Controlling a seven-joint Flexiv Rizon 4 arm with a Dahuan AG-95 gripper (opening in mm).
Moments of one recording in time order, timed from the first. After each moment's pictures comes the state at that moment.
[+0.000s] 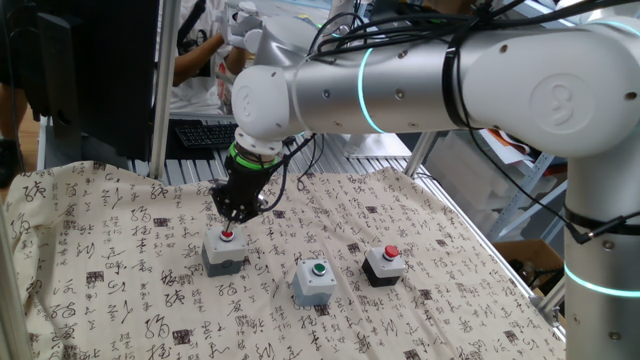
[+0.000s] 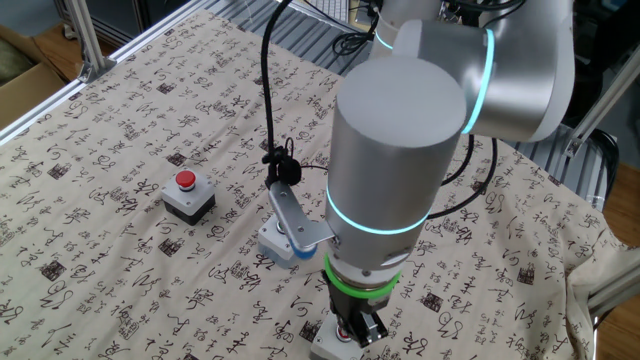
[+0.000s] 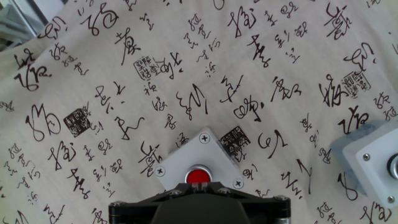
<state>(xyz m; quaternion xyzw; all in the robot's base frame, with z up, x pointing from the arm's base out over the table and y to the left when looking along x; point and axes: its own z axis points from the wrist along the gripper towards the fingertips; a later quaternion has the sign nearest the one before) 0.659 0.210 0.105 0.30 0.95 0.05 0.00</state>
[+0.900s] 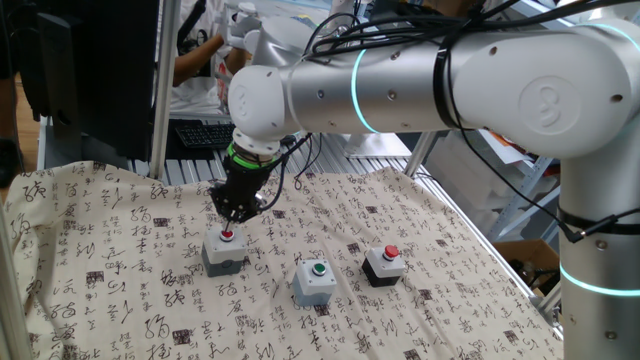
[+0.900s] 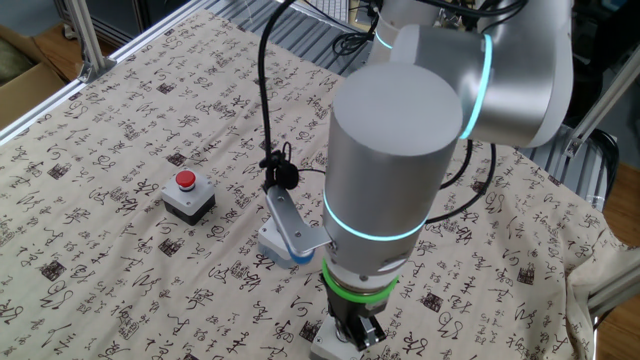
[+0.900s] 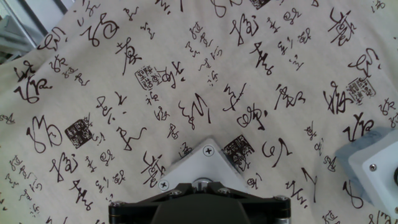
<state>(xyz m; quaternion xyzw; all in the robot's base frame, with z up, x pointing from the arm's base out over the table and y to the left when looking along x) 0.662 0.211 0.101 0.30 0.95 0.04 0.00</state>
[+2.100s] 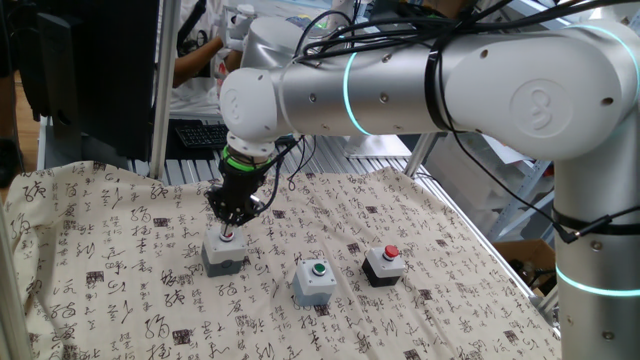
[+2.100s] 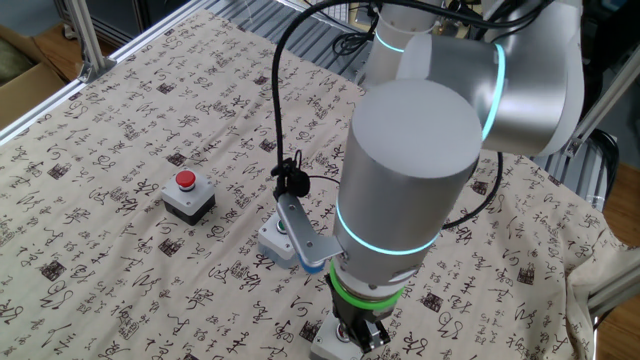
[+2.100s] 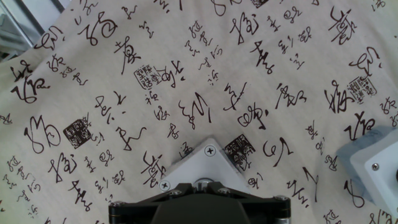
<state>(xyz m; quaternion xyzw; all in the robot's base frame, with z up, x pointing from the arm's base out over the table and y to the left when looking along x) 0.656 0.215 0.097 0.30 0.95 0.03 -0.01</state>
